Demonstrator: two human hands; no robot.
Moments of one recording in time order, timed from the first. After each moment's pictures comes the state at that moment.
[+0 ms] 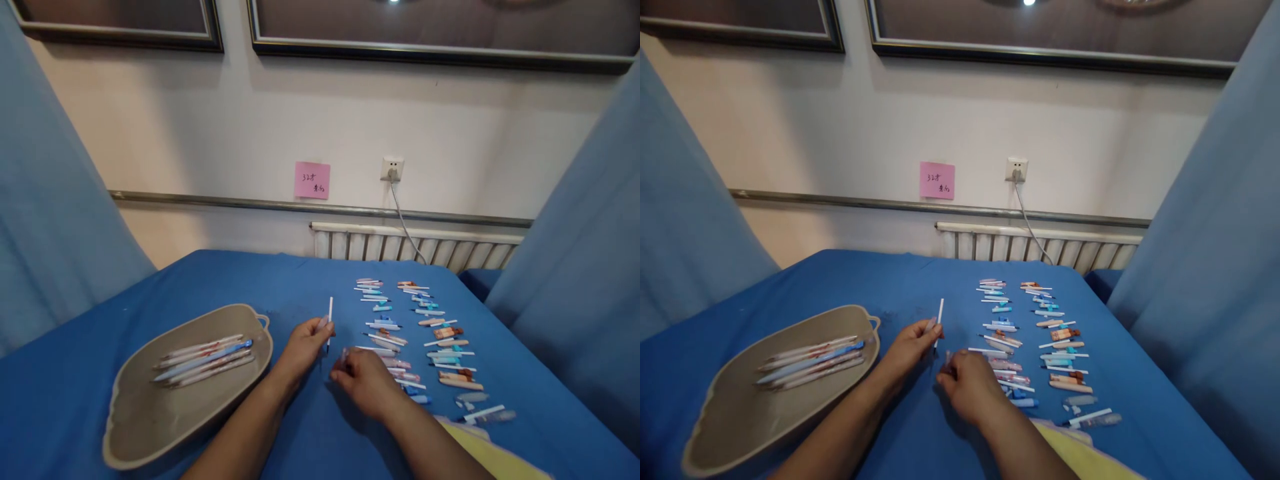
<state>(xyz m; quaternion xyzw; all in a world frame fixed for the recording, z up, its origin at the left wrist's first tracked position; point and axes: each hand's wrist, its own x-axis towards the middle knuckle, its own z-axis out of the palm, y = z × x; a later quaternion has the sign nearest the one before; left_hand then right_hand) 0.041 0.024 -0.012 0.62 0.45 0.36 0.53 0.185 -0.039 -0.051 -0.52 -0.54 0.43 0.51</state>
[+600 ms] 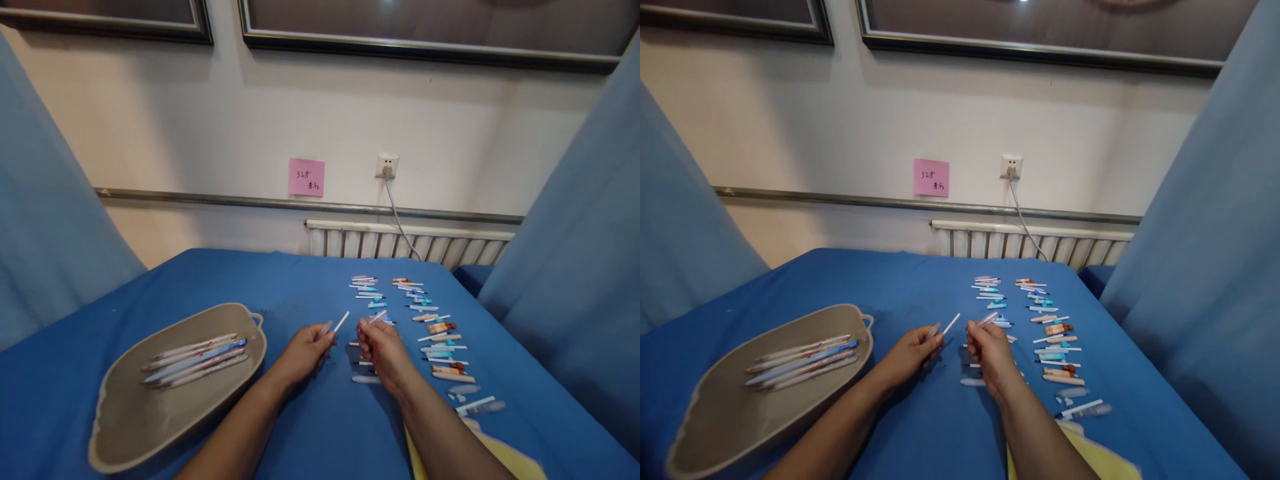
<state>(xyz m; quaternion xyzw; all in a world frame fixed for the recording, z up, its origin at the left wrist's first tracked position) 0.047 0.022 -0.022 0.73 0.45 0.22 0.47 0.211 -0.023 -0.039 -0.43 -0.29 0.57 0.64</state>
